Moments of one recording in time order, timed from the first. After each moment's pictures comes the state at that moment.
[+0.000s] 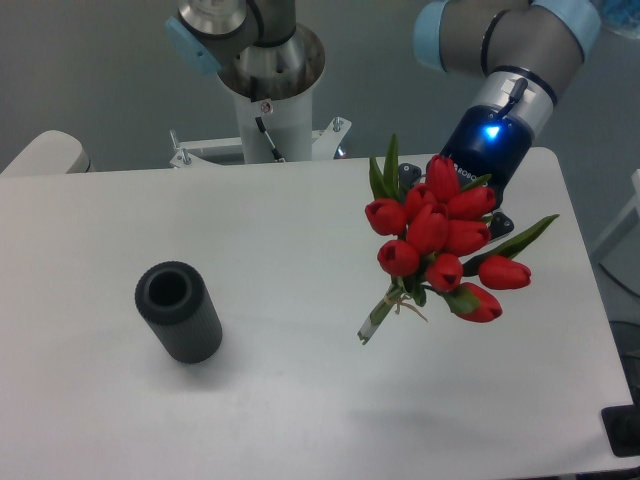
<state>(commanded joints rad) 2.82 -1.83 -1.60 -0.85 0.34 1.08</state>
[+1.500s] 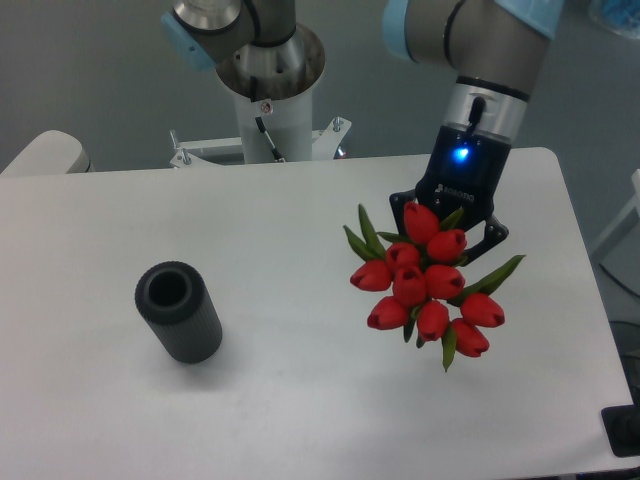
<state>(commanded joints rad) 2.70 -1.77 -1.62 -0.85 0.98 1.16</state>
